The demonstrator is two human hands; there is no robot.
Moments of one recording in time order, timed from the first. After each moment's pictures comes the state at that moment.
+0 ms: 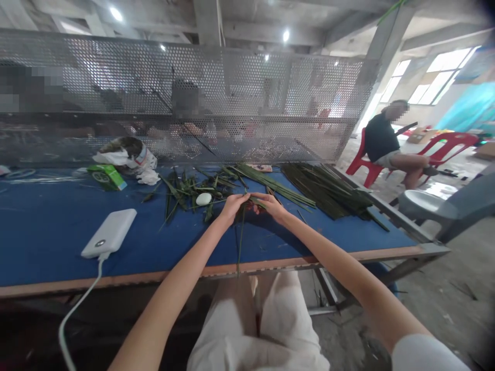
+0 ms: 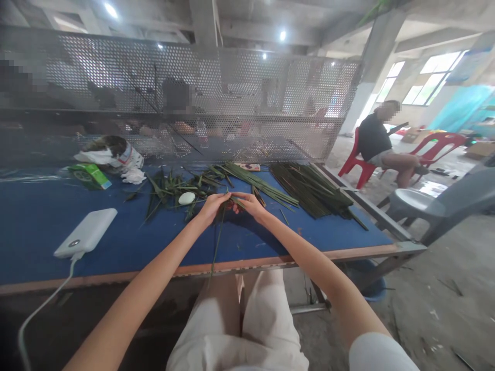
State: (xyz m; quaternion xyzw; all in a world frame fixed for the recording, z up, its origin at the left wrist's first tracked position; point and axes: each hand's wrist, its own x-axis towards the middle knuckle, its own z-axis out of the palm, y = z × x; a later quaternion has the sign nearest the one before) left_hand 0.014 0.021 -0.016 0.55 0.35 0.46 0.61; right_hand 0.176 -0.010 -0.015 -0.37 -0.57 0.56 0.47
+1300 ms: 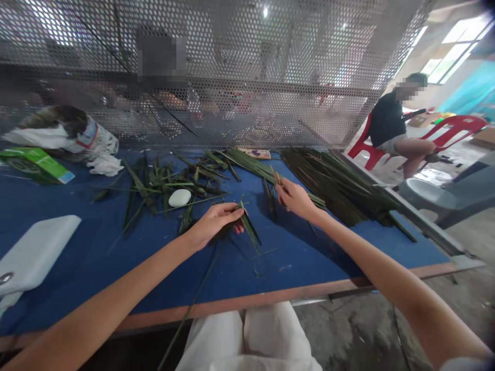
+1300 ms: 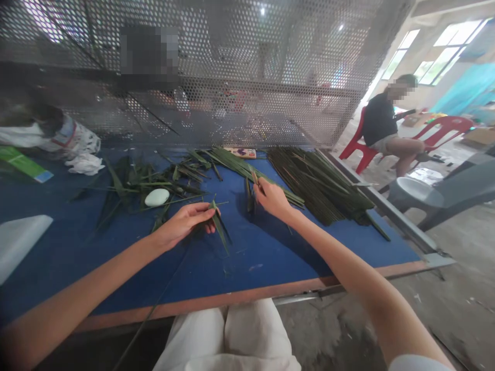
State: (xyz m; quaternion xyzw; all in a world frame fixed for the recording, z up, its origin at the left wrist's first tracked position) left_hand -0.009 -0.009 -0.001 0.60 0.33 0.29 0.67; right_hand 0.246 0.000 -0.003 -0.61 -0.71 0.15 0.31
